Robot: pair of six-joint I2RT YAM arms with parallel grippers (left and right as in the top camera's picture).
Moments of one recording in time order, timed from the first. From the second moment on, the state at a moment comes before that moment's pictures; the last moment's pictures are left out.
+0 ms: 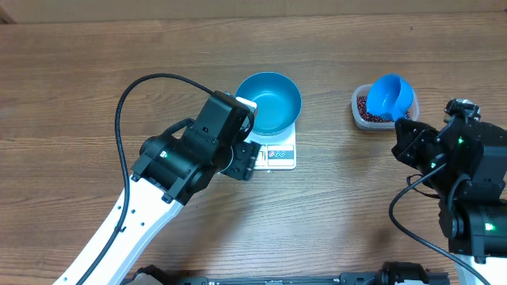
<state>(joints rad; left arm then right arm) -0.61 1.32 1.38 -1.10 -0.04 -0.21 -0.07 0.86 1.01 -0.76 -0.20 0.51</state>
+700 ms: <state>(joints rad) -0.61 1.32 1.38 -1.10 -0.04 -0.21 -0.07 0.86 1.03 -0.83 -0.33 0.46</state>
